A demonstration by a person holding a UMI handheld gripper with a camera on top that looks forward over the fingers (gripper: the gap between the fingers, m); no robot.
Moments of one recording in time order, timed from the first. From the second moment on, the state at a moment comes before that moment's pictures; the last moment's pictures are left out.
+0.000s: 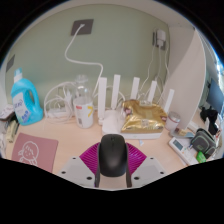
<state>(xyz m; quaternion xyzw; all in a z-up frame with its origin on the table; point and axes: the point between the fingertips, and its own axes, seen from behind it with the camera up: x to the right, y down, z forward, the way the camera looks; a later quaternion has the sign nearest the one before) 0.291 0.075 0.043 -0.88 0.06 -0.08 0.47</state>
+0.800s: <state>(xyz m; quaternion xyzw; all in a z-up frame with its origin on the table) -0.020 0.066 -0.007 -0.90 -0.01 0.00 0.44</state>
